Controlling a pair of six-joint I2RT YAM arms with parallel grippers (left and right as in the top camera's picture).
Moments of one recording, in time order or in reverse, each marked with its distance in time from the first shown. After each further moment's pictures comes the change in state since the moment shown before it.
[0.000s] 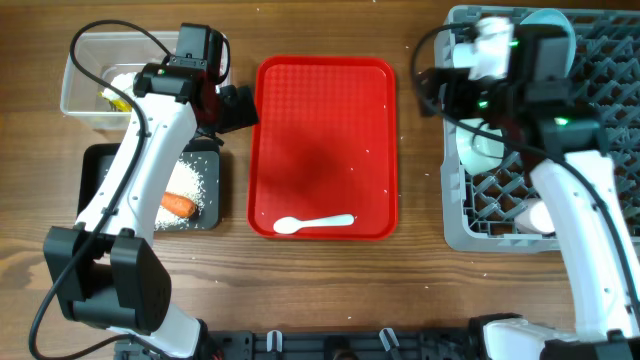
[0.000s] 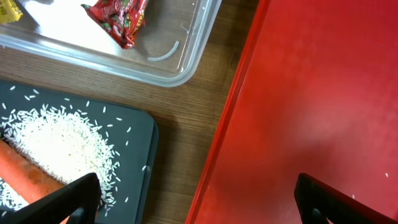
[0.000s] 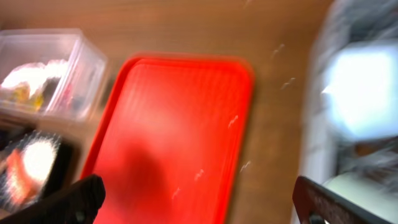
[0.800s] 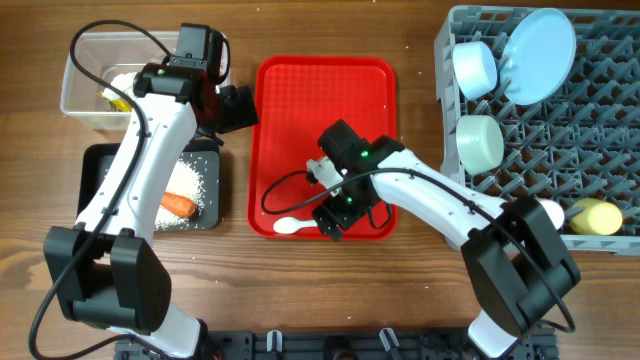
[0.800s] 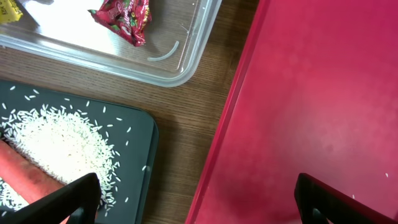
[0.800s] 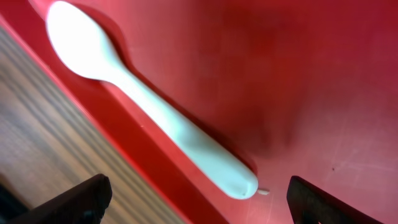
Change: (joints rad) left arm 0.000 0.000 0.000 0.000 0.000 0.000; right arm 0.537 0.396 -0.209 -0.066 0.048 -0.238
